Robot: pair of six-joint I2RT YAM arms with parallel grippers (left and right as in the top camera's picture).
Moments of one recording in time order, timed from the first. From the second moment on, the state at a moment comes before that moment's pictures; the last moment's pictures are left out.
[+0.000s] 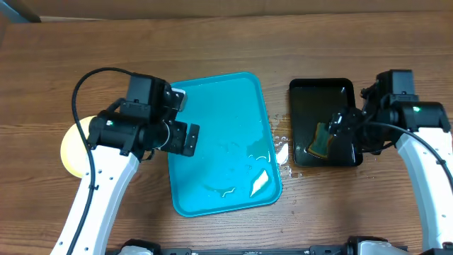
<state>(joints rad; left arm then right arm) -0.22 1.32 1.27 -1.15 0.09 0.00 -0.03 1.39 1.20 -1.11 -0.23 0.38</state>
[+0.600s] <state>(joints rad) -0.22 1.32 1.27 -1.15 0.08 0.00 0.04 1.29 1.20 -1.06 -0.33 0.31</state>
